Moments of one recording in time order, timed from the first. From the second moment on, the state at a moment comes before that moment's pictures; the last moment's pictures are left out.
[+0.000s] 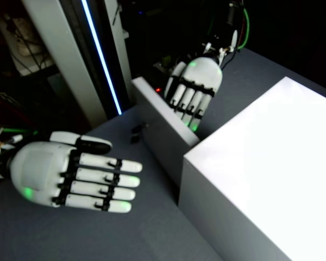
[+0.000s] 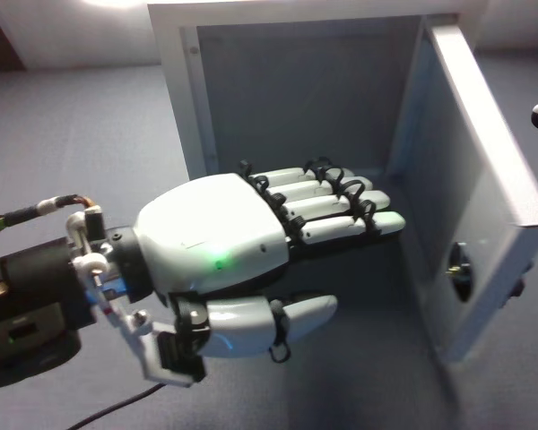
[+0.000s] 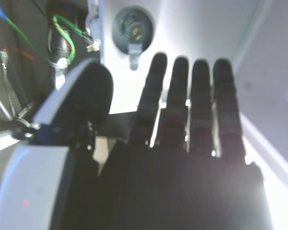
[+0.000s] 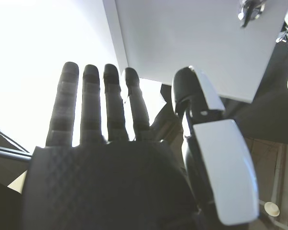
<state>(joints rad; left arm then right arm) 0.63 -1.09 1.03 0.43 -0.84 0.63 -1.20 -0.92 1.17 0.11 1.44 -0.36</state>
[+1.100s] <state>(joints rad) 0.72 -0.99 1.00 0.30 -0.92 0.64 -1.20 -0.92 1.17 0.12 1.44 -0.36</state>
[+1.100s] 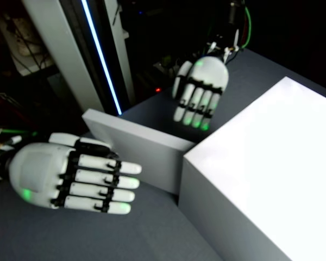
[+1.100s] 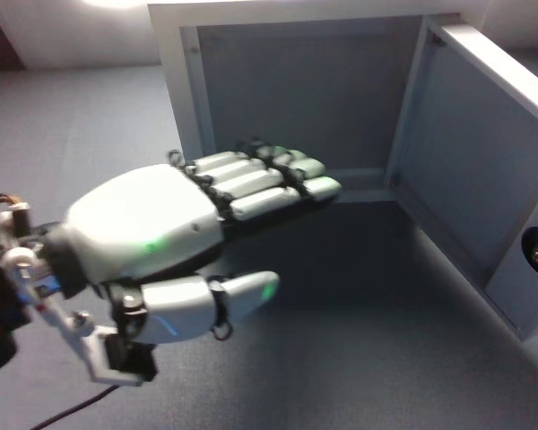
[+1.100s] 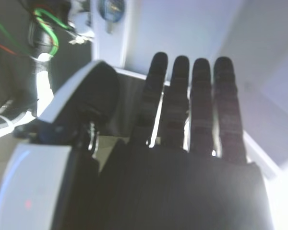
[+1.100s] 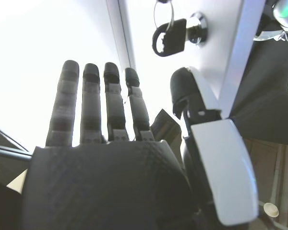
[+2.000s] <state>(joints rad) 1.16 -0.74 0.86 -0.31 -1.48 0.80 -1.26 -0.87 1.15 0.31 1.57 -0.36</state>
